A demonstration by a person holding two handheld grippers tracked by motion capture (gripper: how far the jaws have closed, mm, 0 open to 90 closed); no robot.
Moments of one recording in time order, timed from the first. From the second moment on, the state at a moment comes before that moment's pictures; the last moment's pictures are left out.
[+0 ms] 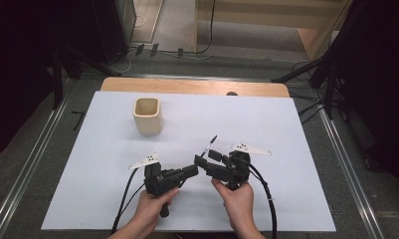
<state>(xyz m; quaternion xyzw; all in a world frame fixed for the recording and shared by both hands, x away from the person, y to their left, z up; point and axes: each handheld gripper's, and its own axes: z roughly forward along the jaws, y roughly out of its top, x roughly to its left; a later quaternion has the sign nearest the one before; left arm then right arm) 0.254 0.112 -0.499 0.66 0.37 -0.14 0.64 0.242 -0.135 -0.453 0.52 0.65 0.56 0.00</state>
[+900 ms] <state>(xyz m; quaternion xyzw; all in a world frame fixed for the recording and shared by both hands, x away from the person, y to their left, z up) 0.254 0.111 -0.502 0.65 0.37 -0.15 0.65 0.253 -0.132 -0.456 0.54 0.63 0.56 -0.07</state>
